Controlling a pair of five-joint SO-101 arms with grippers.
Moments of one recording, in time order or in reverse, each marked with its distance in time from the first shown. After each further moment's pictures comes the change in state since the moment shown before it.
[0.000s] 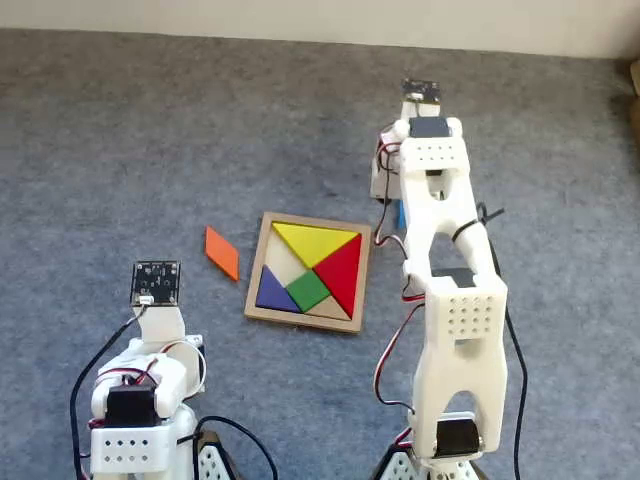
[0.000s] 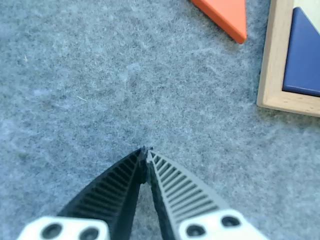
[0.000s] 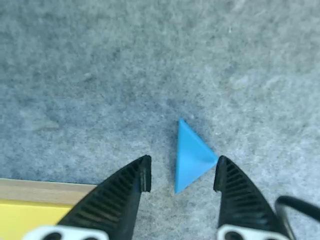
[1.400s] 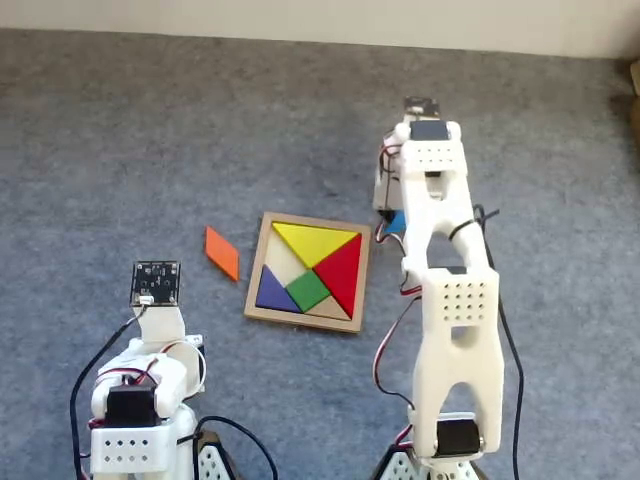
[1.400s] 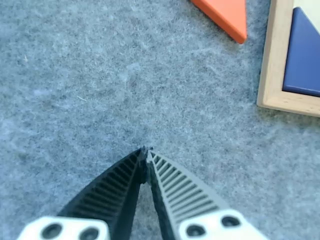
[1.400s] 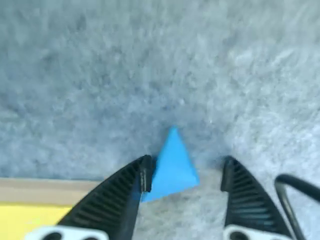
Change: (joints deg) left arm 0.0 0.0 0.0 0.0 0.0; right arm 0.0 9.5 -9.6 9.1 0.3
